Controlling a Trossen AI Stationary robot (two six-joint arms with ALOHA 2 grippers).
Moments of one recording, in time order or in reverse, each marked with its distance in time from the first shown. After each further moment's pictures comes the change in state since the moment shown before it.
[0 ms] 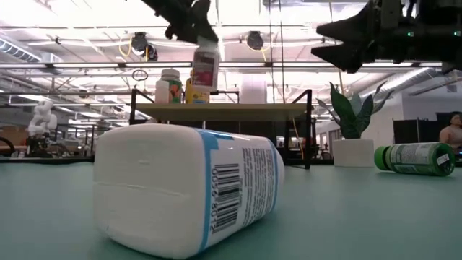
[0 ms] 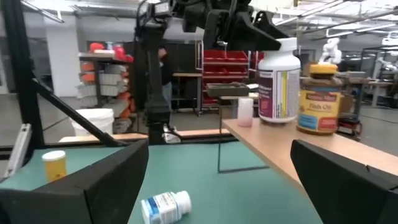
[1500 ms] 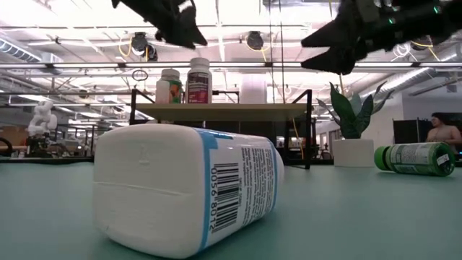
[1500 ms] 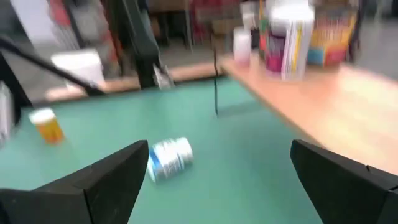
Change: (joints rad) left arm 0.079 -0.110 -0.114 0.066 0.051 0.125; right arm 0.002 -0.003 0.291 -0.666 0.042 0.193
